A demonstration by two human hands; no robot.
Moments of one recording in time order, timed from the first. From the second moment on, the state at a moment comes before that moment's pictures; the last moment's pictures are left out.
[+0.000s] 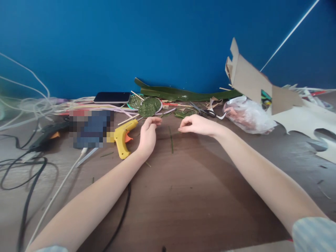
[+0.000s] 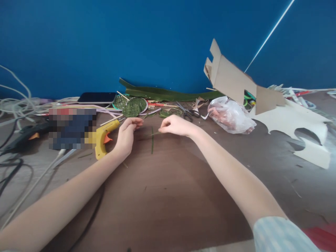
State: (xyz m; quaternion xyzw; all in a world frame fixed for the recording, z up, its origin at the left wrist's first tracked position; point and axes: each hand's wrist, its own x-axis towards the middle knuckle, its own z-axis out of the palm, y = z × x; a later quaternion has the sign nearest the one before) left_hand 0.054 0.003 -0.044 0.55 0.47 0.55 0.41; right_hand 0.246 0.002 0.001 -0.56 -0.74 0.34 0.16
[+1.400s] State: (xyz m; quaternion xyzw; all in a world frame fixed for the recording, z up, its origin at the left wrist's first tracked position) left_hand 0.029 0.012 0.001 0.91 0.36 0.09 0.18; right_hand 0.234 0.005 -0.017 -0.58 -0.76 0.25 0.16
